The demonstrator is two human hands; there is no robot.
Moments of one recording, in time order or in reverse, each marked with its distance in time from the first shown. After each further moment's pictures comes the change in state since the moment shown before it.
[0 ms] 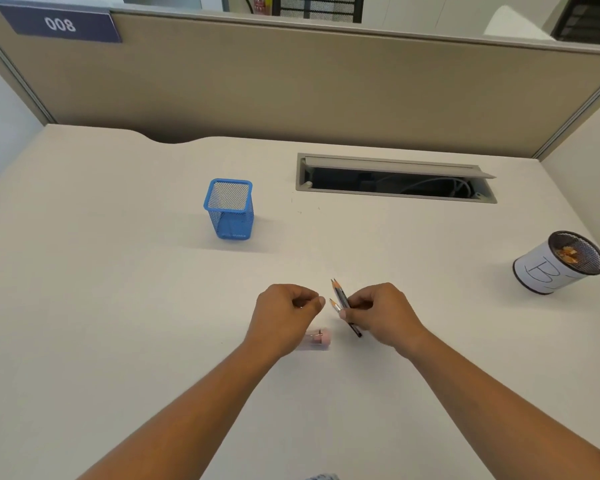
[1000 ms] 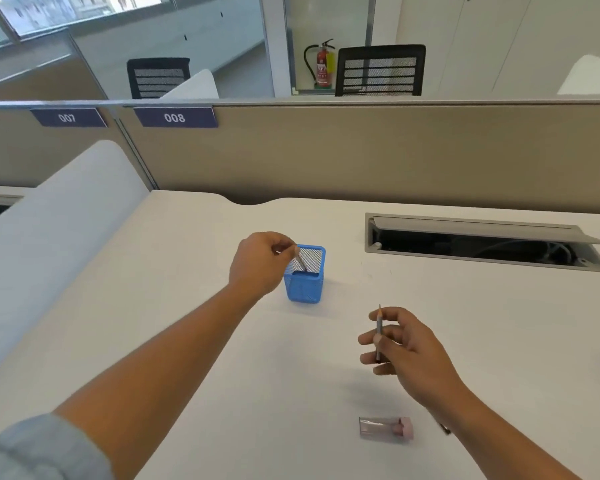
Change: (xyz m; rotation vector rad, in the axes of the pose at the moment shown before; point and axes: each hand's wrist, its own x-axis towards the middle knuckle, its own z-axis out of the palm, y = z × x) left_hand 0.127 0.032 -0.171 0.286 0.405 0.166; right_hand 0.011 -0.094 0.032 0.491 -0.089 -0.180
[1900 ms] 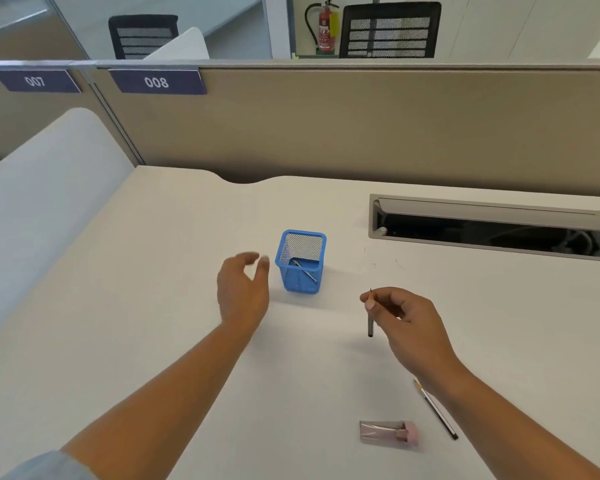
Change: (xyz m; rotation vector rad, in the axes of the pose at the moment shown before) left_hand -0.018 -0.073 0.053 -0.204 0.277 -0.214; right_hand 0.049 0.003 0.006 -0.089 0.115 -0.097
